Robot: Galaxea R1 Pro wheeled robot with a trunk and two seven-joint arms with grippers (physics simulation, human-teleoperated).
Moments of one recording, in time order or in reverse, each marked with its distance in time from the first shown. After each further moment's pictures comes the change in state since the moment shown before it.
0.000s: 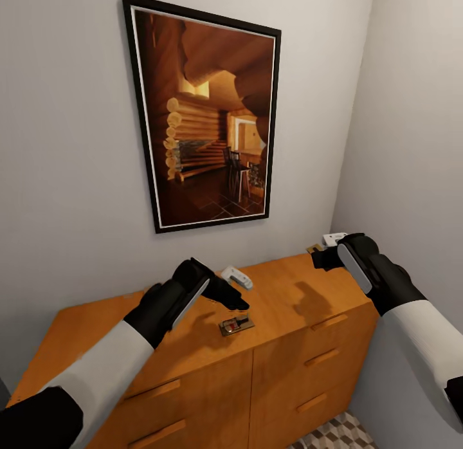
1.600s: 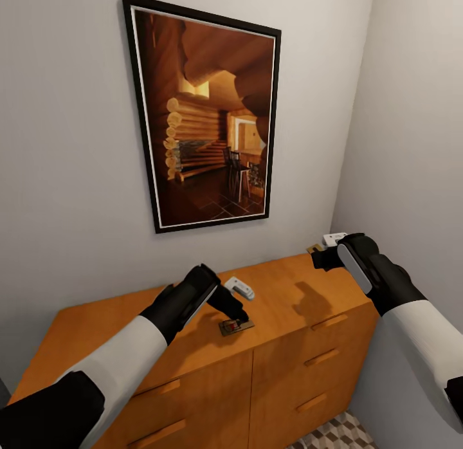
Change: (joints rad) left arm -0.040 -0.069 -0.004 0.237 -0.093 -0.042 -0.044; right arm 0.000 0.000 0.000 0.000 -0.001 0.000 0.000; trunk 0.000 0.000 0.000
